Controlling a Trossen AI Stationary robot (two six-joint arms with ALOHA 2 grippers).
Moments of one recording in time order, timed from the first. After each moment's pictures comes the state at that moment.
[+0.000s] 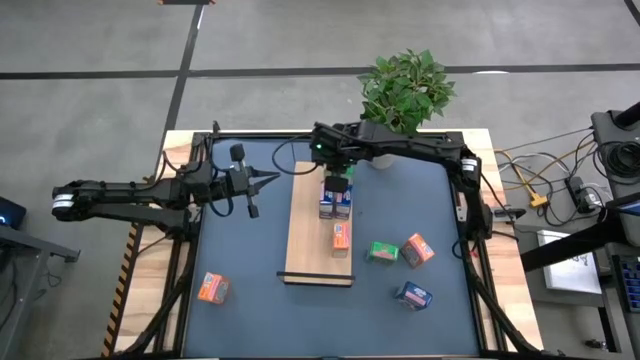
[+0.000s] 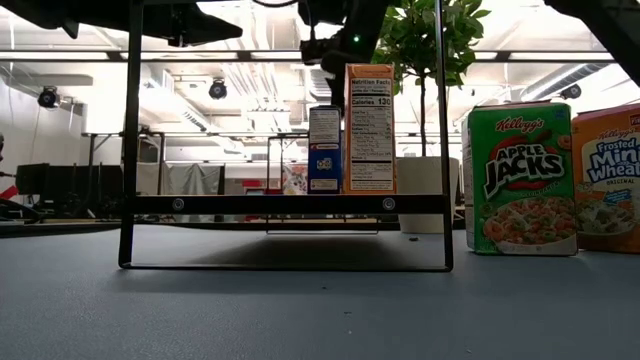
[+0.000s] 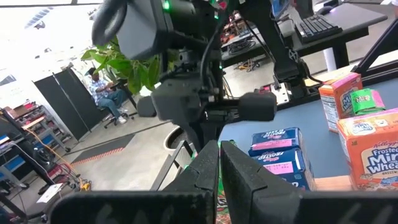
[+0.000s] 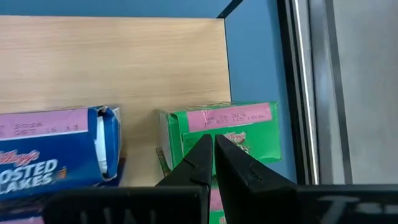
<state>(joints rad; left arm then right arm) 0.12 0.81 0.55 0.24 -0.18 0.44 -0.26 2.02 2.05 -1.16 0.18 -0.21</state>
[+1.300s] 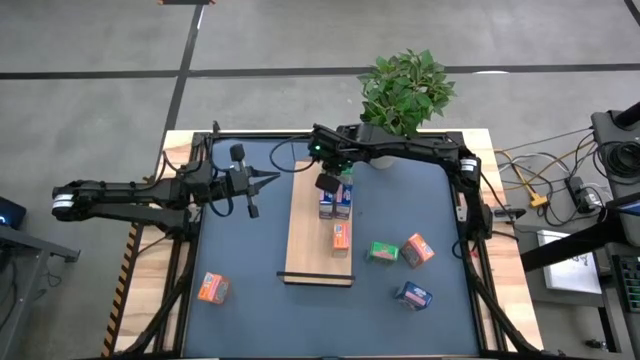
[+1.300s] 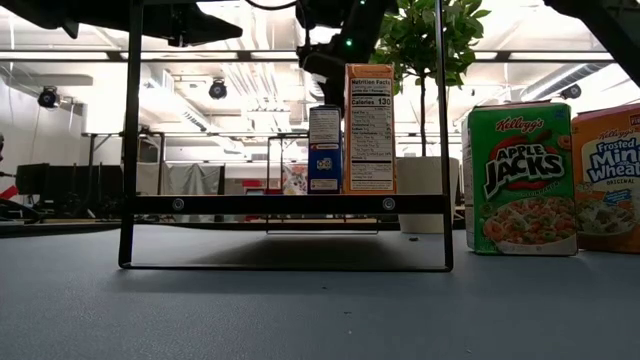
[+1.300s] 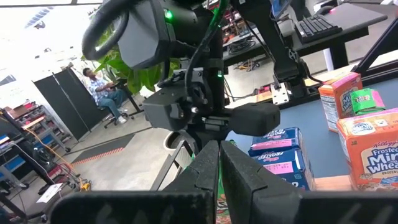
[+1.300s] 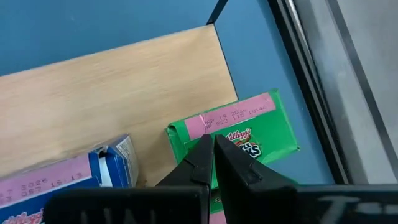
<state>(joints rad) 0.12 0.81 0.55 0.24 -0.18 0.44 -0.26 2.03 2.02 -1.10 0.18 0.03</state>
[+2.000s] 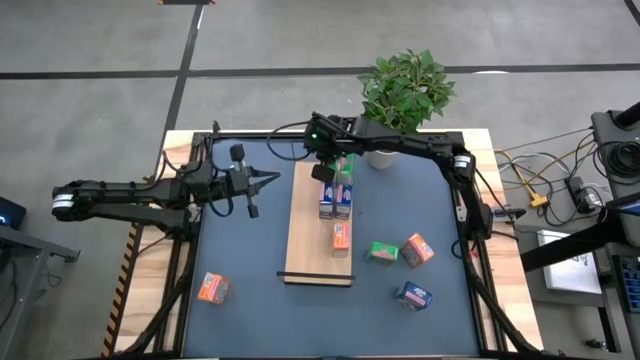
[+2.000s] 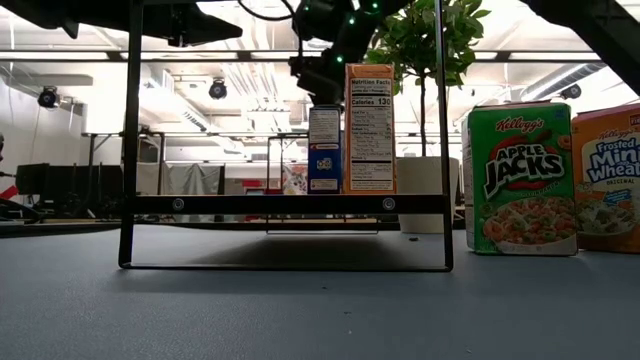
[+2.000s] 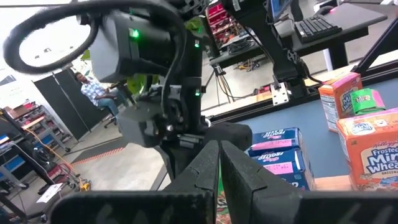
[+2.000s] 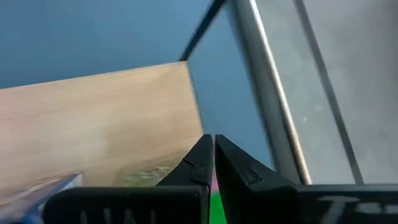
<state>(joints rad) 0.12 0.81 0.55 0.24 -0.18 0.44 -0.32 2.08 2.05 -0.97 0.19 -0.16</state>
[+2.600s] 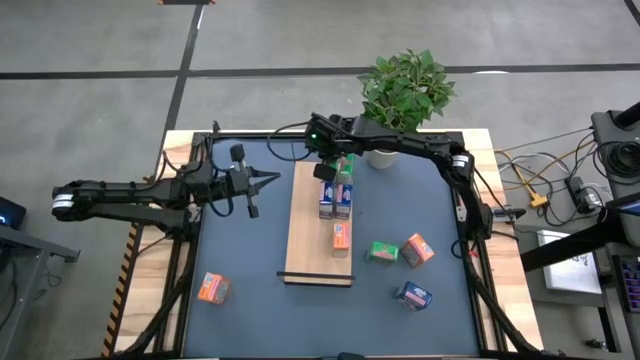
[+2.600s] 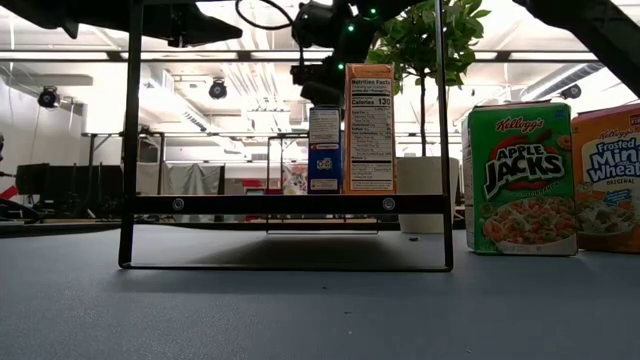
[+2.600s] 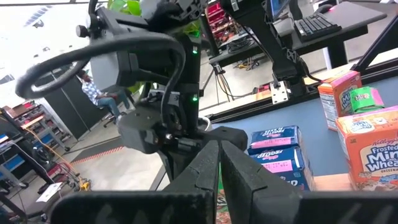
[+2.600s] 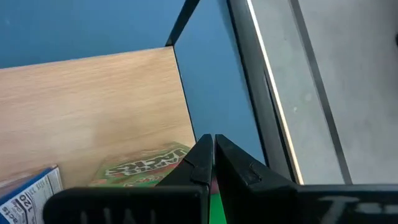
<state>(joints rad) 0.12 0.81 0.55 0.24 -0.17 0.44 -0.33 2.09 2.05 -0.99 0.24 -0.17</state>
